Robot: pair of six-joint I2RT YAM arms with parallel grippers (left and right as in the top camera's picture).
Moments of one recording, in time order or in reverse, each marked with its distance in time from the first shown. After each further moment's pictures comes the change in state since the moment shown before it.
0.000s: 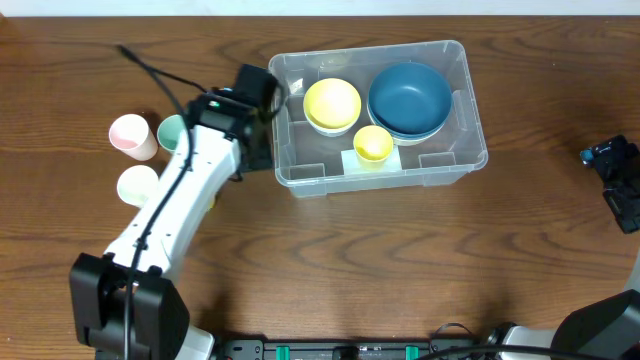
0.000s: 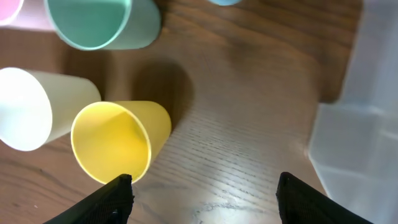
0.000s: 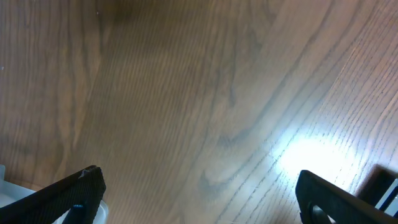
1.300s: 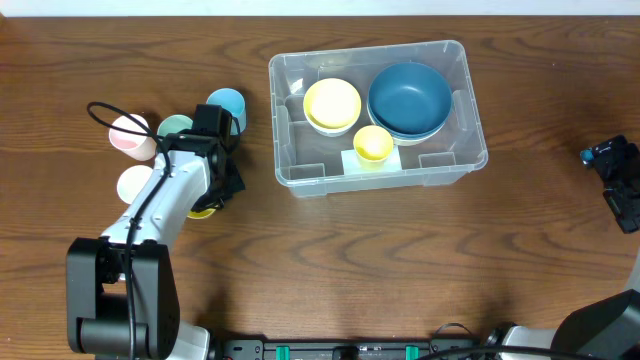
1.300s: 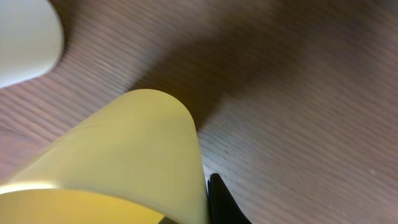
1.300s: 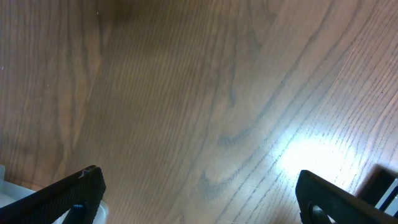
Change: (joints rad) left arm 0.183 0.000 -0.365 0.296 0.138 -0.058; right arm 0.000 0.000 0.000 0.000 0.000 0.000
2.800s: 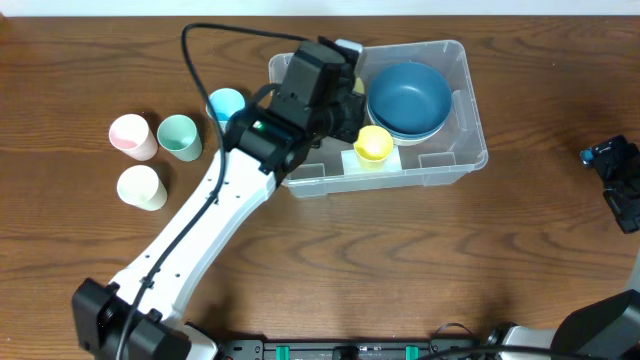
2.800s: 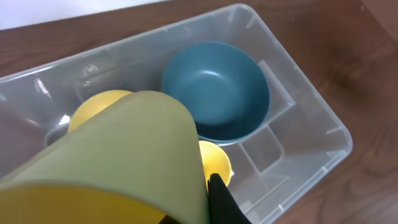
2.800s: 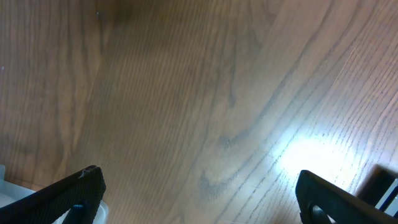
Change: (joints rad) left arm -0.471 -0.048 0.480 0.227 0.238 0.319; right arm 0.000 0.000 0.000 0.000 0.000 0.000
